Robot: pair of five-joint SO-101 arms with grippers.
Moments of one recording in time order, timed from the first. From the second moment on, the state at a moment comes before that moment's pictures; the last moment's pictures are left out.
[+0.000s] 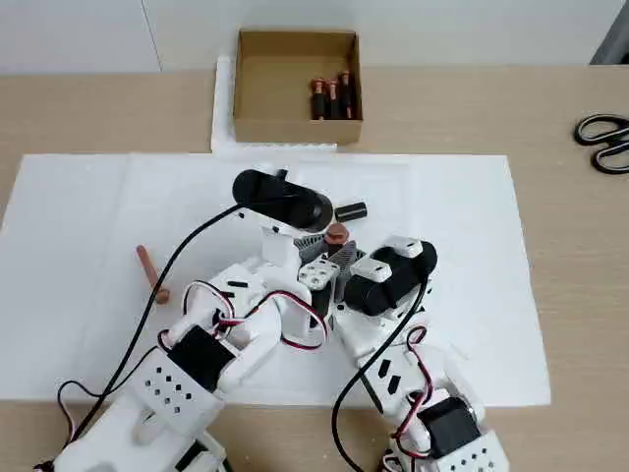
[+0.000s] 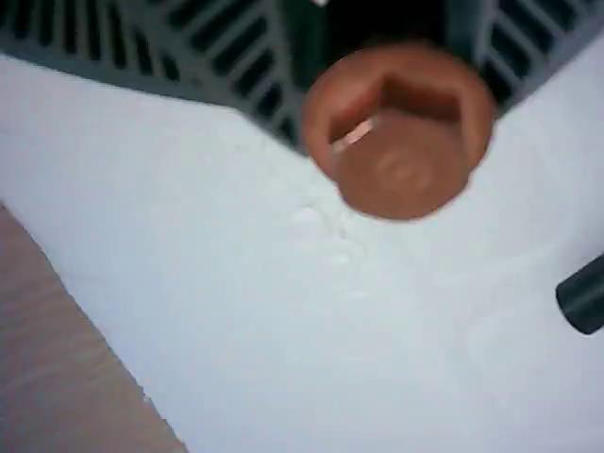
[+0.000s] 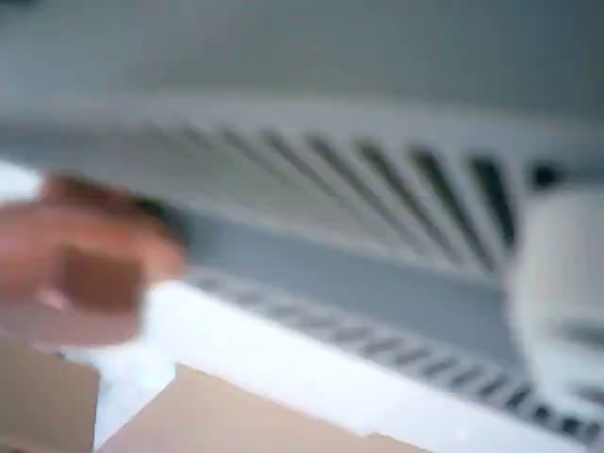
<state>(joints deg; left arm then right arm) 35.3 -50.7 56.0 37.3 22.1 -30.1 -100.7 89.1 32.6 -5.1</state>
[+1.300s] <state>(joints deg) -4.9 -55.1 44.6 64.7 8.2 -25.4 -100.7 89.1 32.6 -4.8</state>
